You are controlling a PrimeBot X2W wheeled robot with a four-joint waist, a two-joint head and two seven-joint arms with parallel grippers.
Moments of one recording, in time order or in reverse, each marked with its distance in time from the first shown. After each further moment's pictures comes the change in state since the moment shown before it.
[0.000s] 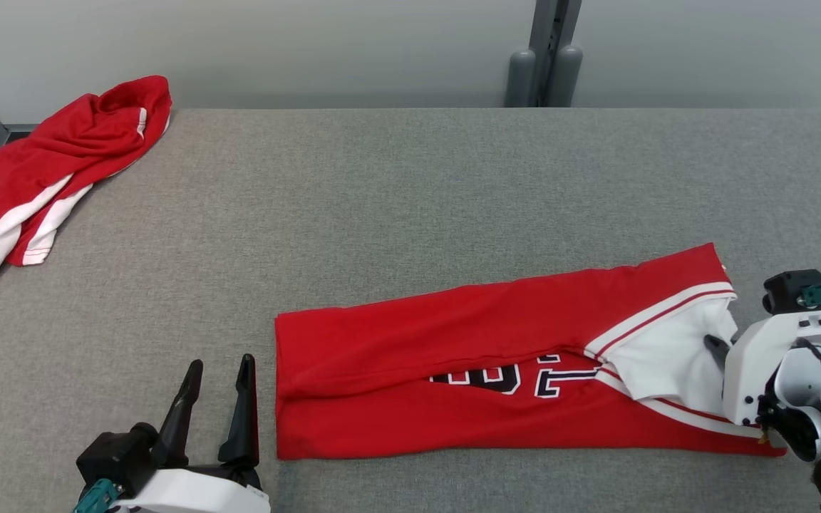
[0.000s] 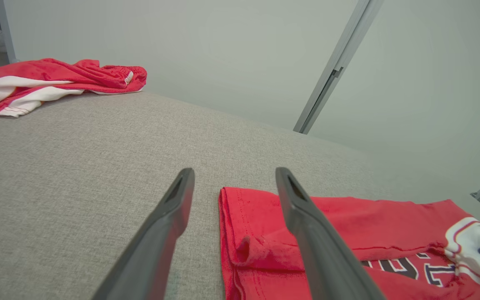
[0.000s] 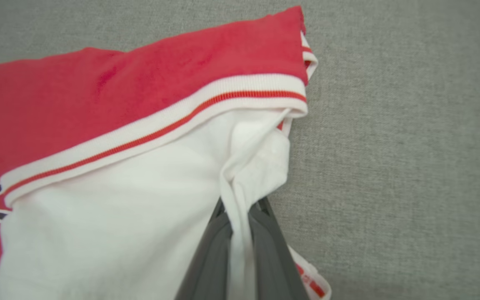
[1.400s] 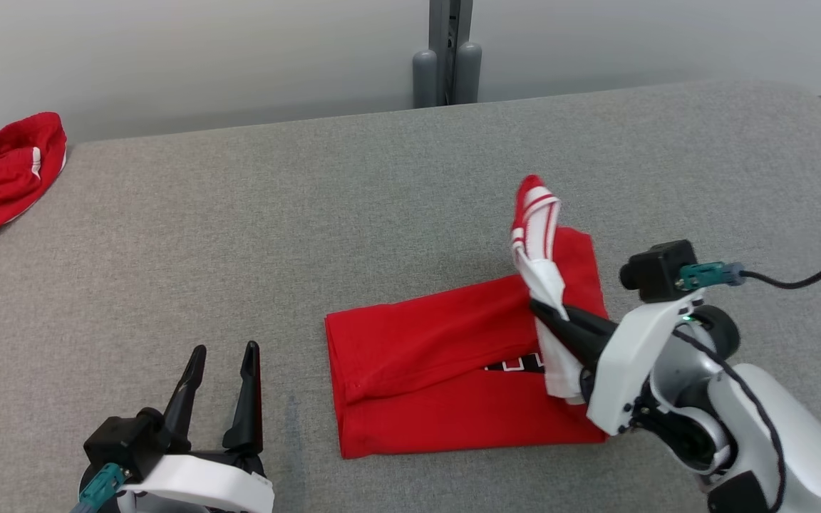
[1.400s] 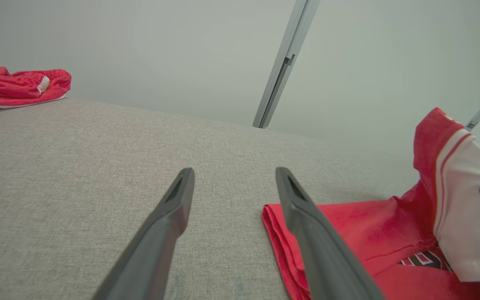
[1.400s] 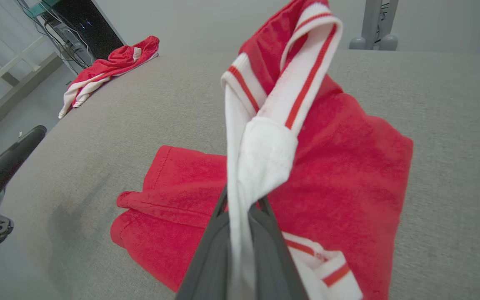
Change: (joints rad) left arm -0.038 0.011 -0.008 0.022 0.033 0.001 0.000; right arm 0.073 0.043 0.156 -0.578 0.162 -0.001 0.044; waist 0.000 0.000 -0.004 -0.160
